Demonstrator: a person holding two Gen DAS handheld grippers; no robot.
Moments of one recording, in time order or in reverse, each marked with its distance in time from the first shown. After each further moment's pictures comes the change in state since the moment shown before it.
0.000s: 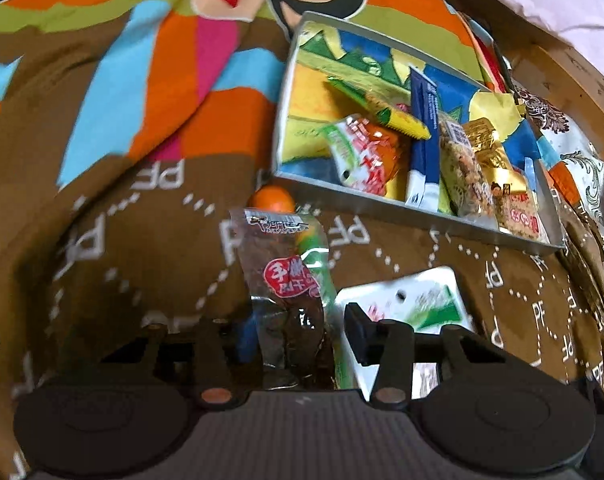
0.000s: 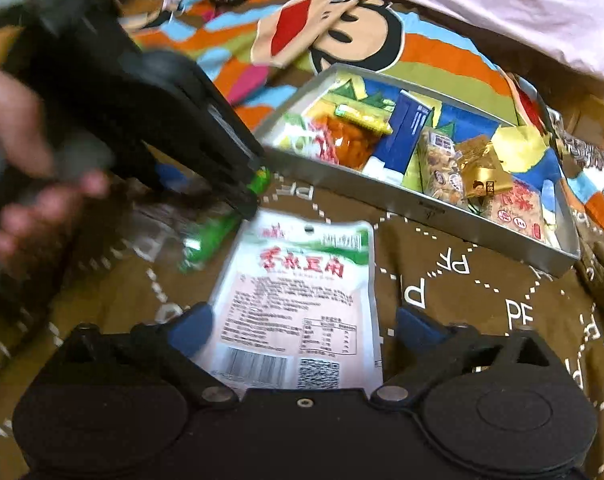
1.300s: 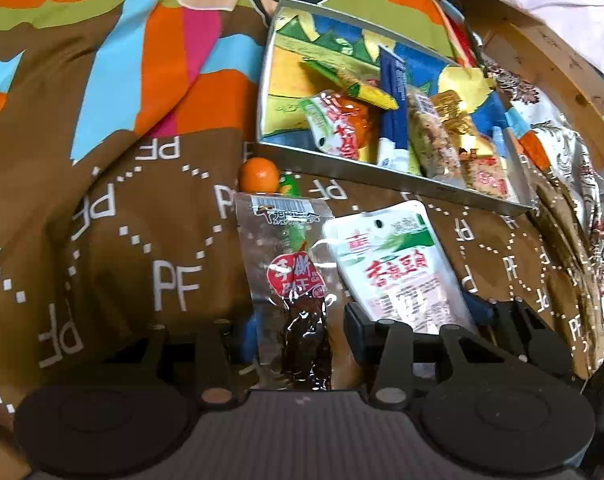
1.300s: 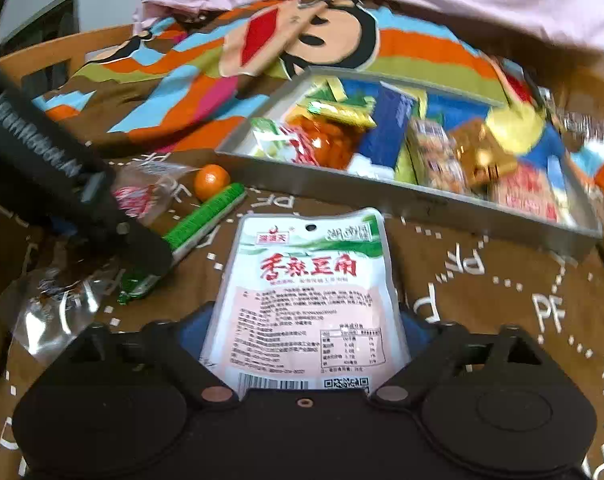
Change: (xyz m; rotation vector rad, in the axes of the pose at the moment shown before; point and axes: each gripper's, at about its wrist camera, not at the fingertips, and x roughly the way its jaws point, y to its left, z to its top) left arm -0.027 0.000 -0.014 0.060 0.059 -0.065; right arm 0.026 -0.011 -0.001 0.103 -0.085 0.019
